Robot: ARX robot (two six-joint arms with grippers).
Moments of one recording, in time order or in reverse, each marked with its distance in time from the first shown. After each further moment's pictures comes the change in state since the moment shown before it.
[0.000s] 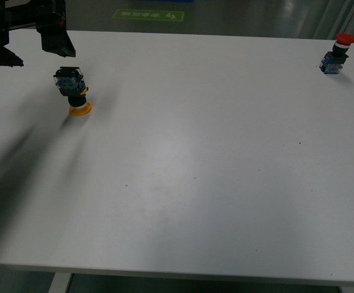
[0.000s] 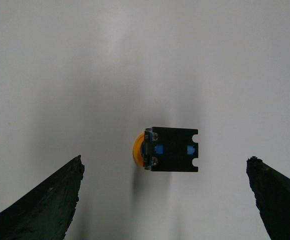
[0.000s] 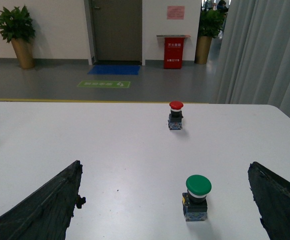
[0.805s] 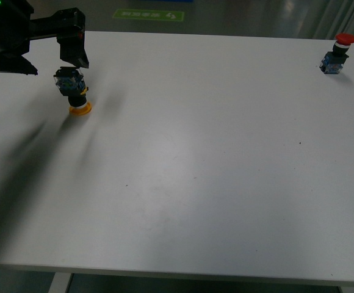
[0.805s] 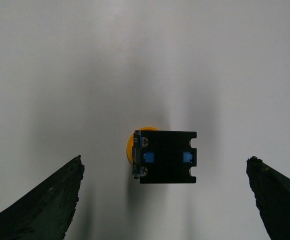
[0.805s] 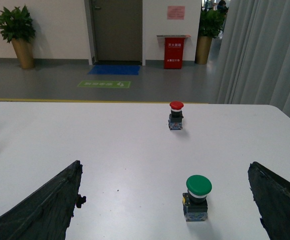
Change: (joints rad) left arm -0.032 0.083 0.100 -0.100 -0.034 0.011; right arm 0.000 0.000 0.000 0.000 0.000 0.000
